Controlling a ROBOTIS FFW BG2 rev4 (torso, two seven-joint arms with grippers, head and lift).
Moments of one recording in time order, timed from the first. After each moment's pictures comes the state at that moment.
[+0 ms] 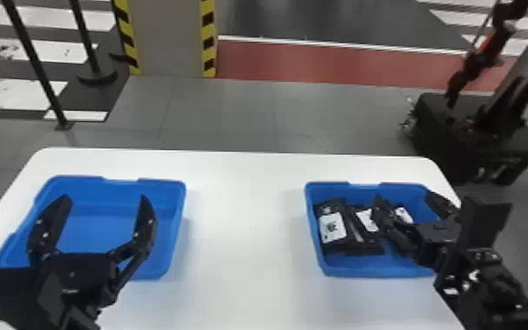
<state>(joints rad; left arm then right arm) 0.55 0.02 -0.05 -2.06 -0.04 -0.18 0.08 0.31 -0.15 -0.16 -1.97 -0.11 0.32 0.17</state>
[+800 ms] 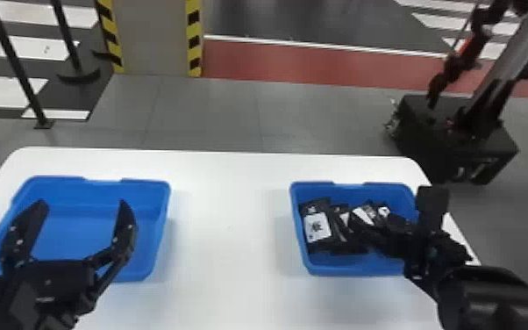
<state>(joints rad) 0.56 0.02 -0.04 -2.06 -0.04 -0.18 0.07 0.01 -0.21 -0.16 -1.52 -0.21 0.53 0.26</state>
